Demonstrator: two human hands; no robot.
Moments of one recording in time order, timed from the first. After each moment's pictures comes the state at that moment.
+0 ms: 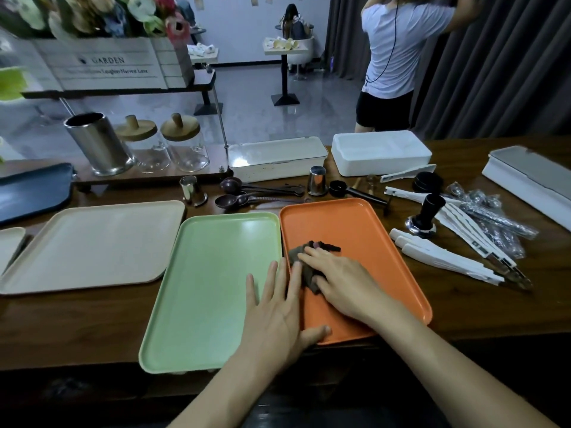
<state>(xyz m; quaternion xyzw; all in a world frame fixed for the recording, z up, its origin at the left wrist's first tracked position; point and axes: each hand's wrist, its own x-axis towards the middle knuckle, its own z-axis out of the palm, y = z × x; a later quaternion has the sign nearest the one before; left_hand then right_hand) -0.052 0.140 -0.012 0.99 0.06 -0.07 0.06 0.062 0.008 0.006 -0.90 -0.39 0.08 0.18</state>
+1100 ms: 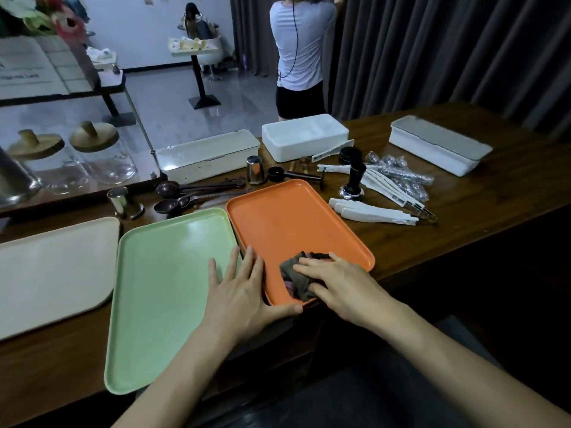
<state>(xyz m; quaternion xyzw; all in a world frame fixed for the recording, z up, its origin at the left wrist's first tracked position) -0.046 0.160 -0.004 0.99 -0.03 -0.11 0.02 -0.021 -0.051 0.030 -0.95 -0.24 0.12 0.16</state>
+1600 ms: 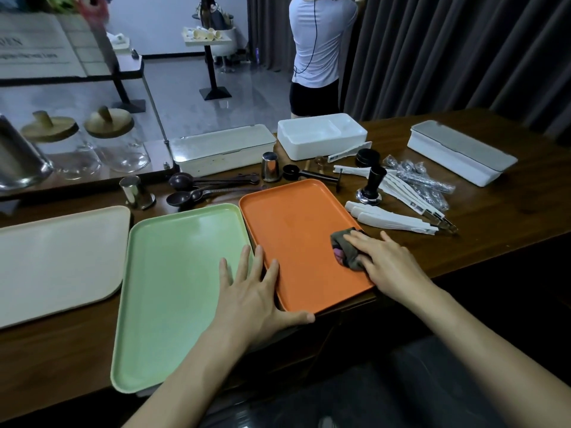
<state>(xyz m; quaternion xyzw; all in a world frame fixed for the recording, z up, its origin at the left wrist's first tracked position) -0.047 0.164 0.000 0.99 -0.03 -0.15 0.04 0.038 -0.093 0.014 -0.98 -0.11 0.09 0.12</state>
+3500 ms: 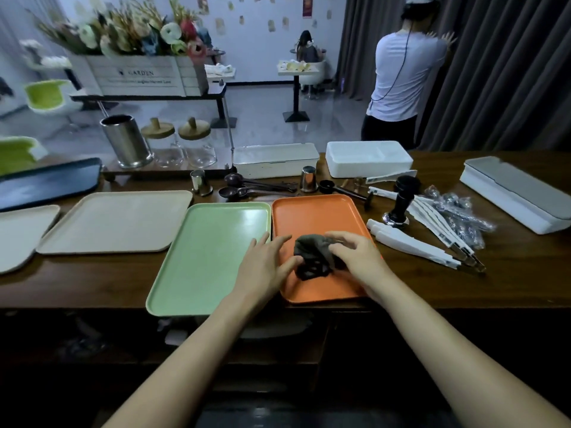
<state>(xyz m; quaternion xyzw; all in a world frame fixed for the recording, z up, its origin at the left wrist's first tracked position) -0.050 0.123 0.022 0.94 0.14 0.08 0.29 0.047 -0.058 0.020 -0.79 -0.15 0.13 0.57</state>
